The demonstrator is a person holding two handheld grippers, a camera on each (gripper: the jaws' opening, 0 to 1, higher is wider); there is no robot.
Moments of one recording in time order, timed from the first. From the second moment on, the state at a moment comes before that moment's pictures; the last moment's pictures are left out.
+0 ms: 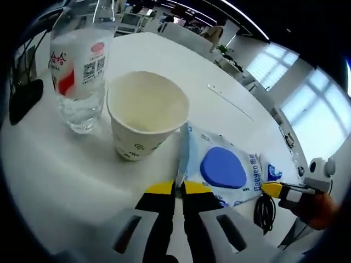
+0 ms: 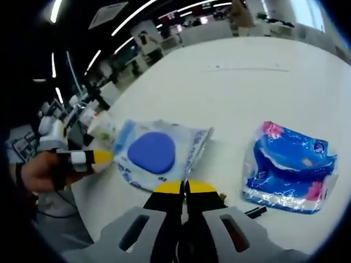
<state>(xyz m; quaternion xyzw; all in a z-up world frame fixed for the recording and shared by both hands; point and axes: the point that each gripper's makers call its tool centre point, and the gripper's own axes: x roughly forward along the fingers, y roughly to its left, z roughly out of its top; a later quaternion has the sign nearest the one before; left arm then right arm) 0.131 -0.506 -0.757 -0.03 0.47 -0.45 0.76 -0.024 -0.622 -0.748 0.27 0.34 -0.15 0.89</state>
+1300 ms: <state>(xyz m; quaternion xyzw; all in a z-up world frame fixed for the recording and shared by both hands) 0.113 -0.474 -0.739 -0.02 0.46 -0.48 0.75 -0.044 -0.606 -0.749 0.26 0.34 -0.15 0.89</state>
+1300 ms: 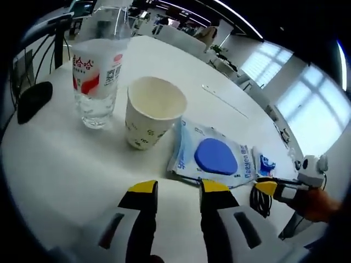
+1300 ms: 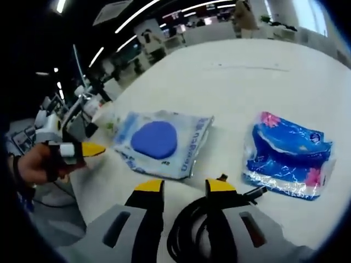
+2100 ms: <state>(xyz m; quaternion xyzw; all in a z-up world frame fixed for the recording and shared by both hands) 0.097 -0.431 -0.698 0.06 0.38 -0.58 0.72 -0.059 -0.562 -0.725 0.20 0.33 -0.12 0.92</state>
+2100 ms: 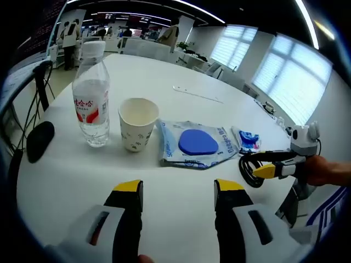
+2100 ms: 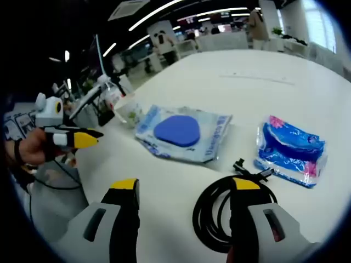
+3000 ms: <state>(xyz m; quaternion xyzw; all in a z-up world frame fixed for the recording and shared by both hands) 0.076 -0.360 -0.672 0.07 0.35 -0.59 0.72 -0.114 -0.516 -0.700 0.20 0.32 -0.10 0.92</state>
